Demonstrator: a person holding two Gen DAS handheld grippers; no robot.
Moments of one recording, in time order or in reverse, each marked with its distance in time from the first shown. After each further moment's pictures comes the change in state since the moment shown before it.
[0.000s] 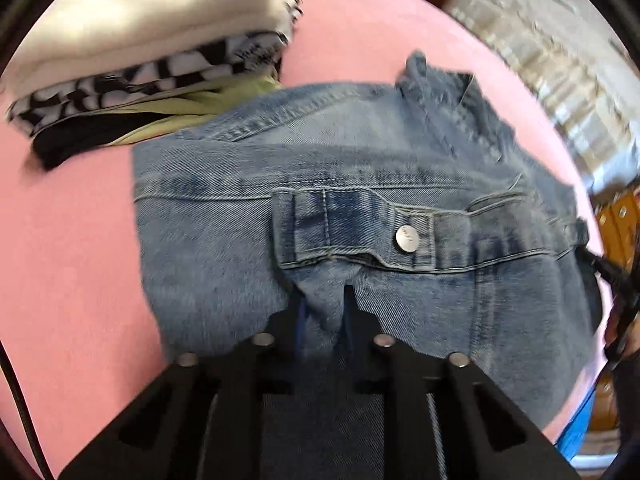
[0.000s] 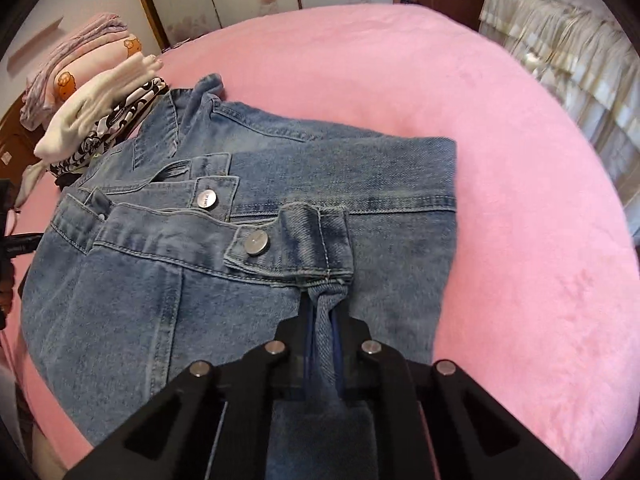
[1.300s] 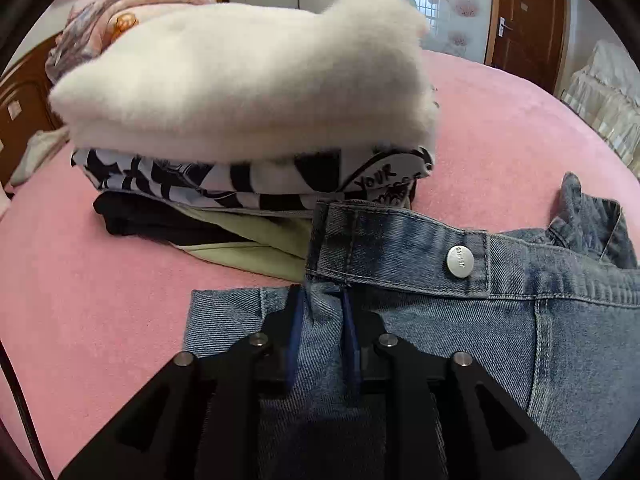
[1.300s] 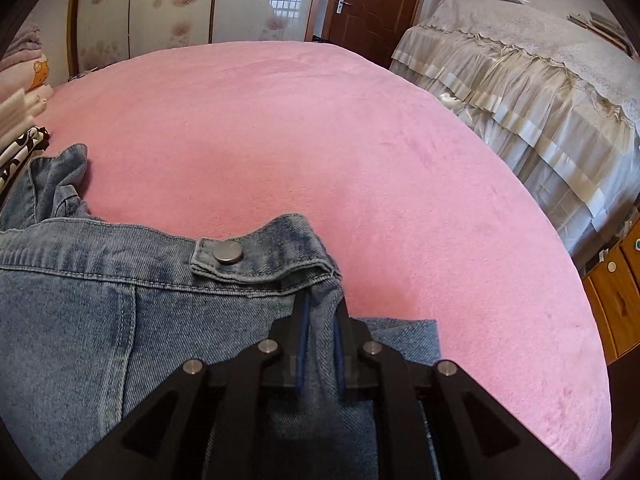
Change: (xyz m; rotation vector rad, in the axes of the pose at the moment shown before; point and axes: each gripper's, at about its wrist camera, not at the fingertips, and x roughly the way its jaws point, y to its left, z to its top) left arm 0.059 0.019 0.087 -0.218 -0.327 0.423; right arm 0.083 0.000 0.103 0.085 -0.144 -0.408
